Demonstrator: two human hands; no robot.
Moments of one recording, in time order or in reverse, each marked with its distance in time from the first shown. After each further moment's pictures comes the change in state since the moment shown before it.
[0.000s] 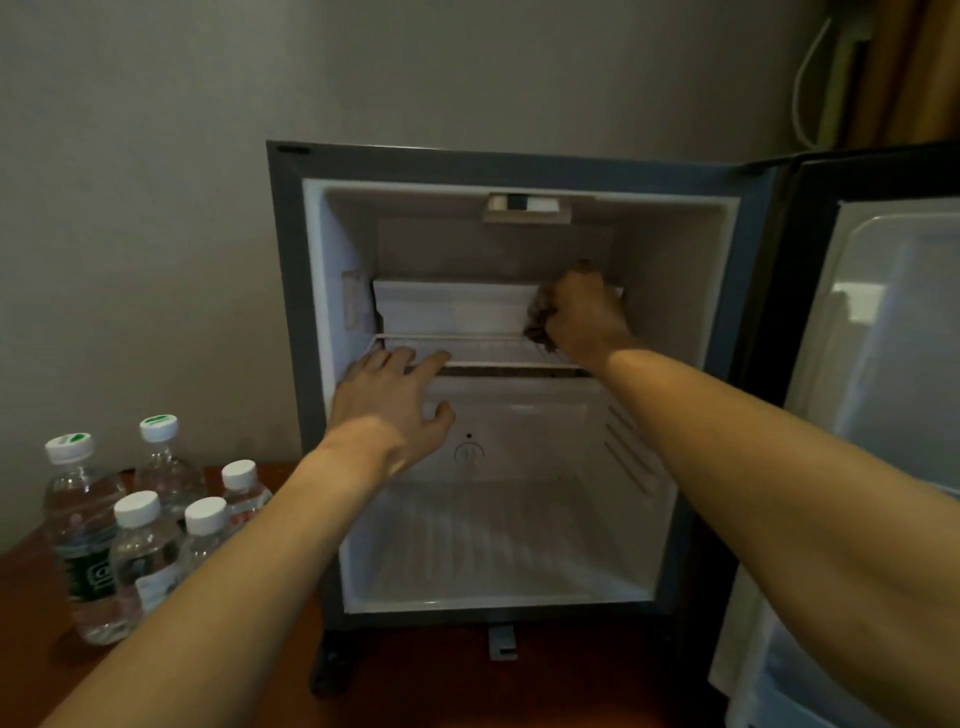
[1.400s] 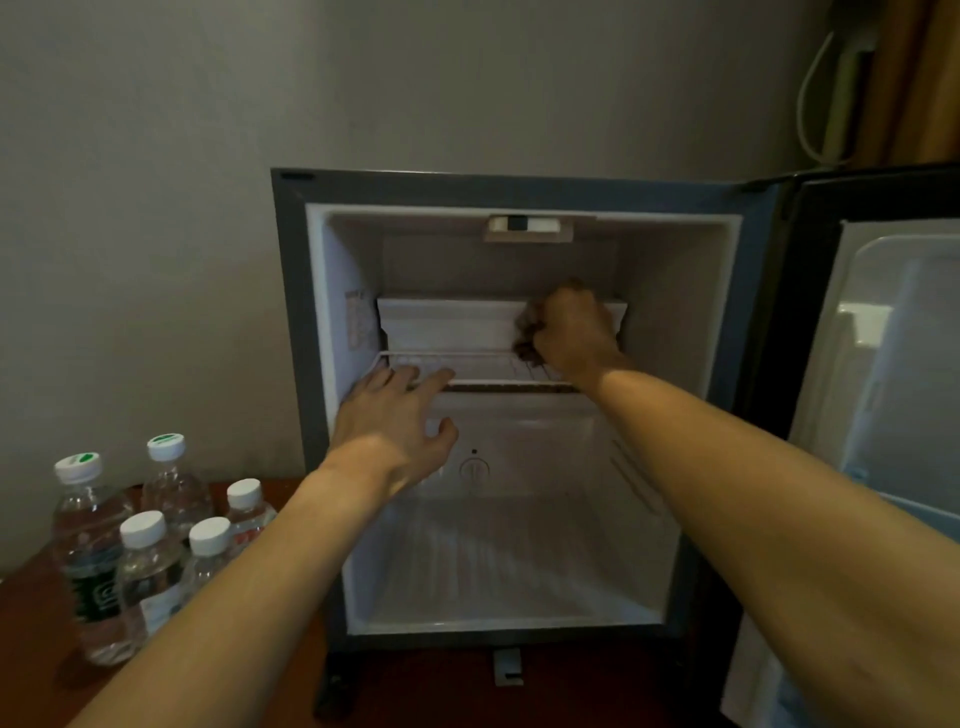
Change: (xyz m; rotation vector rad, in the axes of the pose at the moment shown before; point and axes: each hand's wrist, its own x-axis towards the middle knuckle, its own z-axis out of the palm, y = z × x) left_hand -0.001 0.003 -0.006 -0.036 -0.032 -0.014; right_hand -0.011 -0.021 -0.008 0.075 -0.021 0.005
